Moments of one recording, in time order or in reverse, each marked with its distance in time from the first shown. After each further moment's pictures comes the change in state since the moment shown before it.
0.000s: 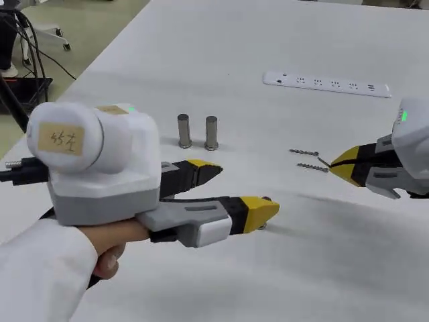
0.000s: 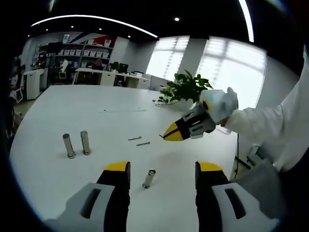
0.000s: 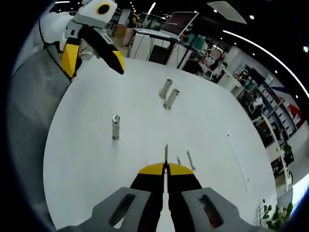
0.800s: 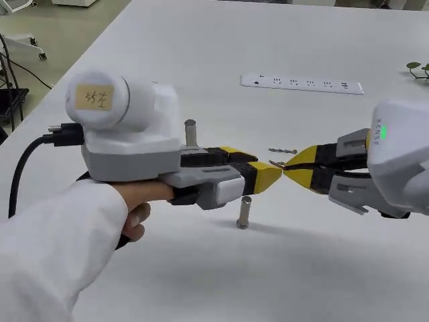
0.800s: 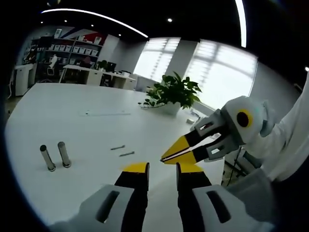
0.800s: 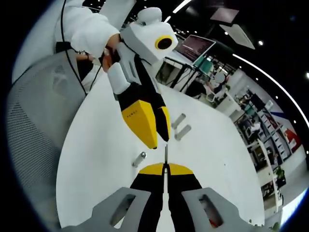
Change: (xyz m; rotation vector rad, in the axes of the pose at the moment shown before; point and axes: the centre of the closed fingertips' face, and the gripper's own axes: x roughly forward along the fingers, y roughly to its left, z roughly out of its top) left arm 0.032 -0.018 0.018 -0.028 -0.003 -0.136; right arm -0.024 0.038 0.063 -0.147 -0.133 -0.029
